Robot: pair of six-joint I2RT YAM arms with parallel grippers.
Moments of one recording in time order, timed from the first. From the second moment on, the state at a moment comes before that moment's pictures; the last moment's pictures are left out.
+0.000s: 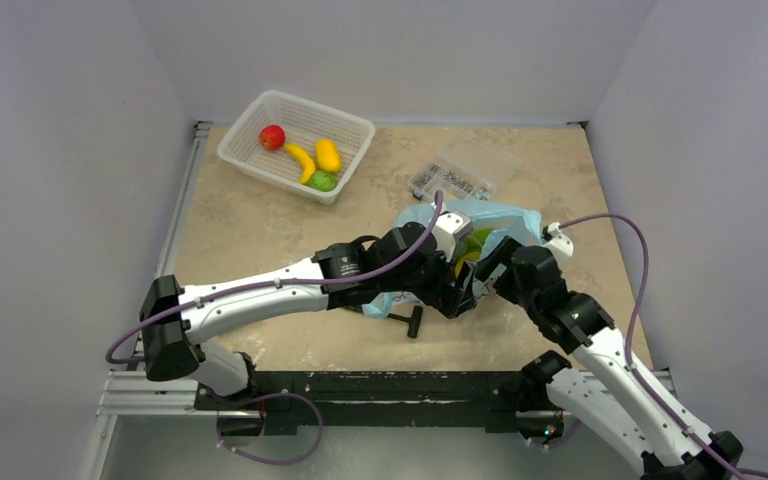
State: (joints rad) left arm -1.20 1.49 1.34 -0.38 0.01 -0.52; right arm 0.53 0.66 0.65 -0.71 0.36 0.94
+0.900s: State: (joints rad) left arm -1.19 1.57 1.35 -0.38 -0.01 -0.56; right arm 0.53 0.57 0.61 -0.56 0.34 0.81
